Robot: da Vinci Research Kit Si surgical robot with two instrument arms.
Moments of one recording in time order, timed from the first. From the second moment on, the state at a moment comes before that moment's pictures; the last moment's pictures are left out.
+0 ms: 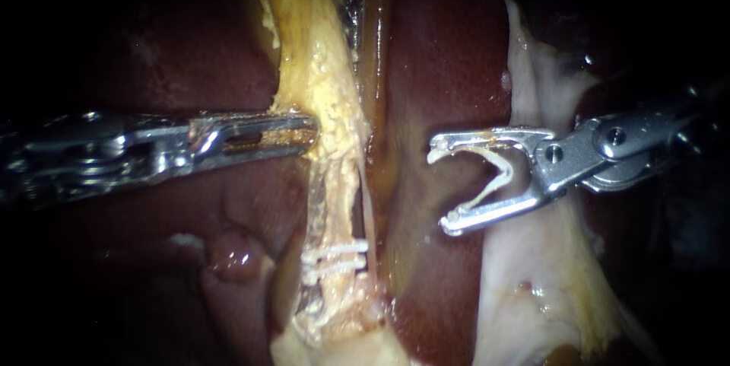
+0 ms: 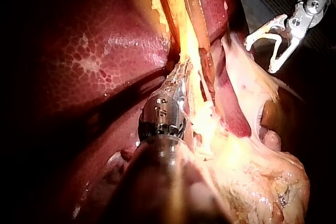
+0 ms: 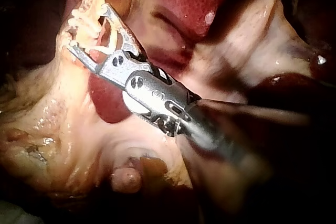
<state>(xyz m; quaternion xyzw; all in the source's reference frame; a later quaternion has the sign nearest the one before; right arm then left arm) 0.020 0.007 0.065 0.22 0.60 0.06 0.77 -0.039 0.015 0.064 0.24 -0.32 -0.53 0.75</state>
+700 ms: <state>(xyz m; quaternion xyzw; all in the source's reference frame) 0.028 0.001 0.072 0.29 0.59 0.07 0.75 -0.034 0.017 0.058 0.23 -0.32 -0.54 0.74</state>
